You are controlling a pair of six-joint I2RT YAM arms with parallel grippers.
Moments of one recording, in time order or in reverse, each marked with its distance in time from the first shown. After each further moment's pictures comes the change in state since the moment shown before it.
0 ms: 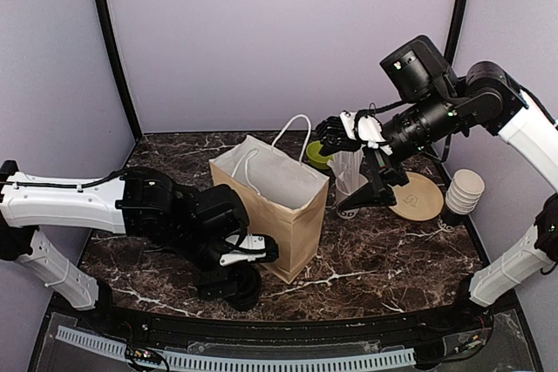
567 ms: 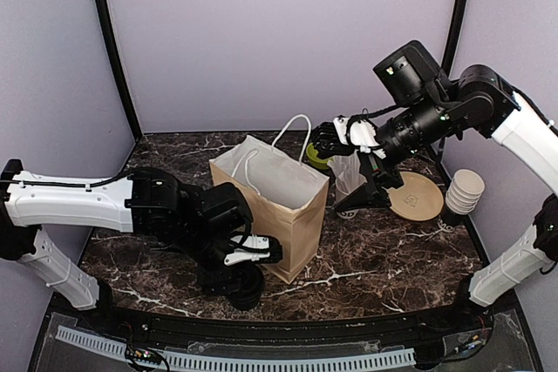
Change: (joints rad) left arm 0.034 0.028 -0.014 0.041 0.077 0.044; right arm -0.001 0.011 -0.030 0.020 0.025 0.000
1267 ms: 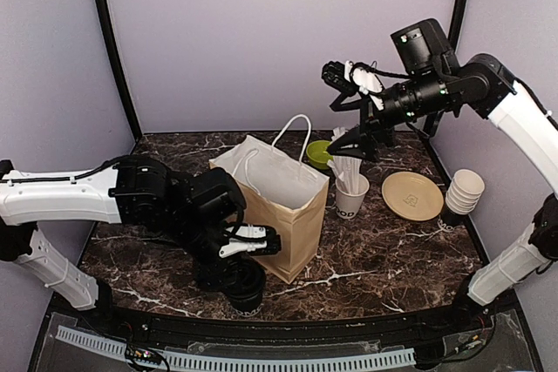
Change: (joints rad) left arm 0.005 -0.031 0.061 -0.052 0.060 -0.019; right arm -0.184 0.025 0.058 0.140 0.009 0.167
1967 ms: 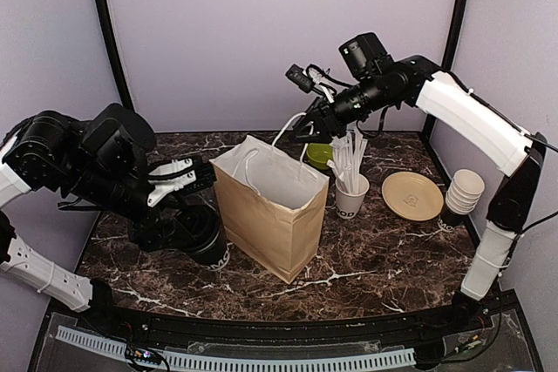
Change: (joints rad) left arm 0.008 -0.260 0.251 -0.318 -0.237 -0.166; right arm -0.107 0.330 0.123 0.098 -0.298 0.335
